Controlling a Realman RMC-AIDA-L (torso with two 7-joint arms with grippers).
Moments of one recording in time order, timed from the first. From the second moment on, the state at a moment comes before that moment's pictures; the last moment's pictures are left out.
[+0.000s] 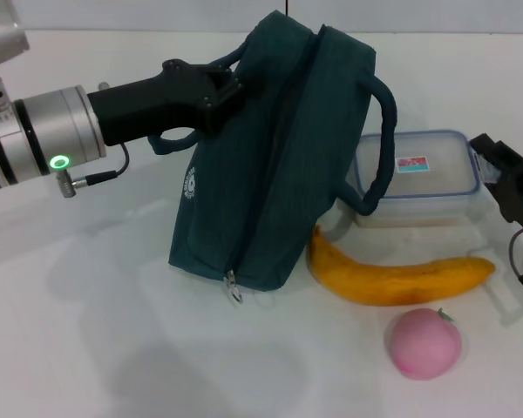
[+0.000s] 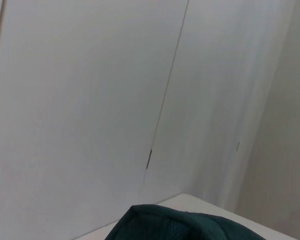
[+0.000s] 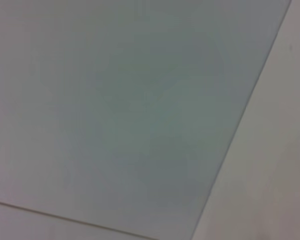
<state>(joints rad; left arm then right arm) -0.54 -2.09 0.98 0.66 1.53 1.37 -1.41 0.49 2.03 -0.22 0.26 -1.45 -1.24 1.43</state>
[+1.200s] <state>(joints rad) -0.53 -2.08 0.98 0.66 1.53 1.37 -1.41 0.50 2.03 -0.22 0.29 -1.47 -1.21 1.51</state>
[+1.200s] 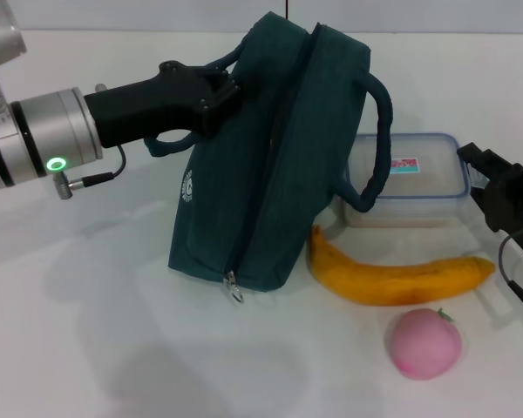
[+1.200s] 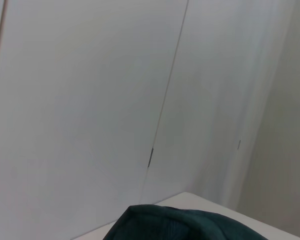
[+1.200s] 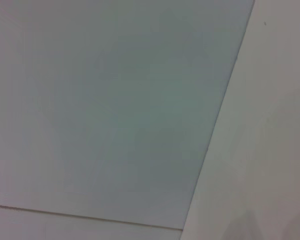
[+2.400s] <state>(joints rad) -0.53 -2.09 0.98 0.66 1.52 1.37 -1.41 0.52 2.03 -0.19 0.25 -1.47 -1.32 1.31</state>
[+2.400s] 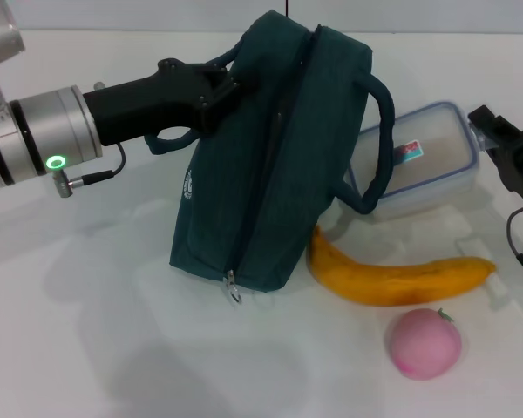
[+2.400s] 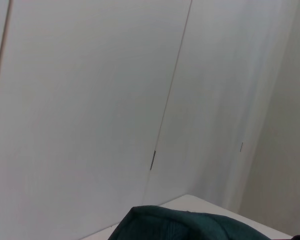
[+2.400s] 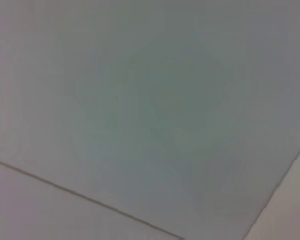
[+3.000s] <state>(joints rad) -0.51 -2.09 0.98 0.66 1.47 1.39 -1.40 0.53 2.02 -0.29 0.04 -1.54 -1.47 1.31</state>
